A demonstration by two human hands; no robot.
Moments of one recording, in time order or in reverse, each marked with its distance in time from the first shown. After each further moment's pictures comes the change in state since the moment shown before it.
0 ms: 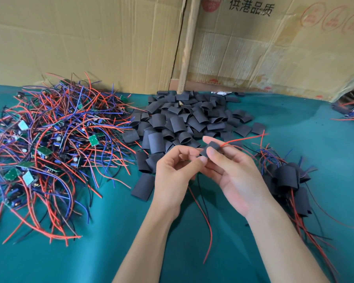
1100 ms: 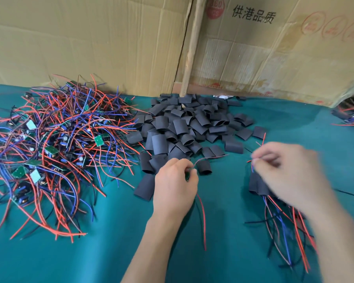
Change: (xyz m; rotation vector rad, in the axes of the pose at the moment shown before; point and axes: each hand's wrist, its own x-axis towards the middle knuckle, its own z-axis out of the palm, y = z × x) left_hand -0.005 -0.007 -0.006 1.058 0.157 0.226; right_hand -0.026 -0.070 -0.042 -1.520 0.354 -0.277
